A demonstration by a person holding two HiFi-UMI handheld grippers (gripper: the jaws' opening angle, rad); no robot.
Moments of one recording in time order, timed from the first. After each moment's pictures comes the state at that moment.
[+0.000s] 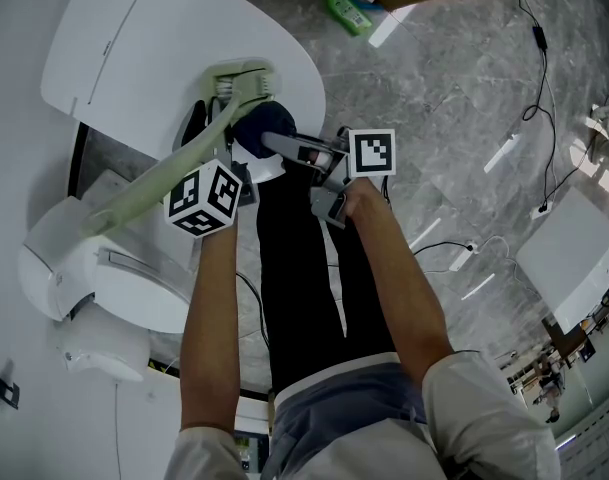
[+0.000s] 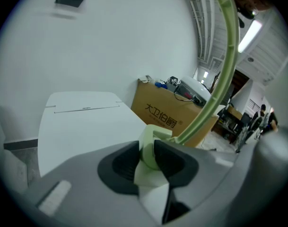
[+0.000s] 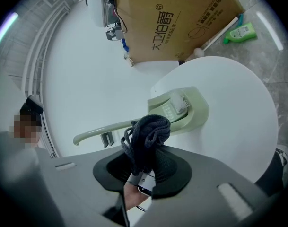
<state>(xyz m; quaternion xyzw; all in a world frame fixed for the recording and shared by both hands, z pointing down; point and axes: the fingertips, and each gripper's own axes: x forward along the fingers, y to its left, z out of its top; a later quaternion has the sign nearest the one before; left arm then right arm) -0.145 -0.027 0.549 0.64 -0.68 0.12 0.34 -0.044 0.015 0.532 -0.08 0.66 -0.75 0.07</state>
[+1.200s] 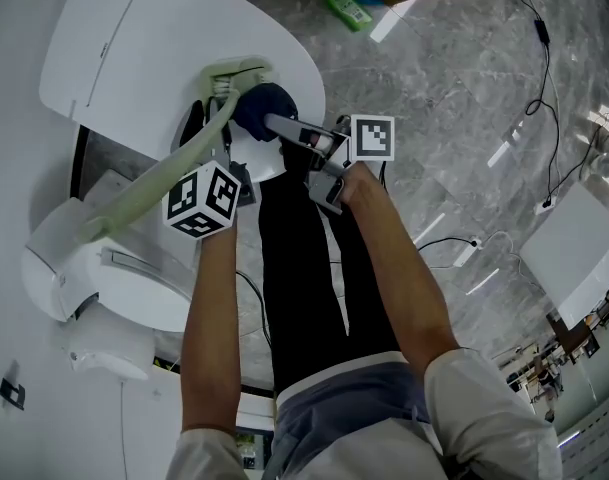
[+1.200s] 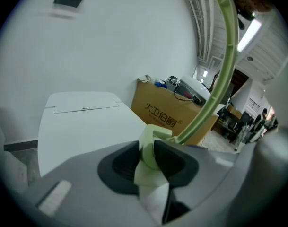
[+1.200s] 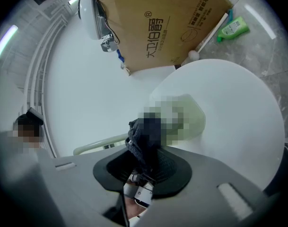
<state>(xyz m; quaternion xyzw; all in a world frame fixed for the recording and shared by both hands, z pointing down) -0.142 -0.029 0.546 0.64 -0.68 0.12 0.34 -0.038 -0.006 0.552 -0.09 0.63 -0.76 0.12</state>
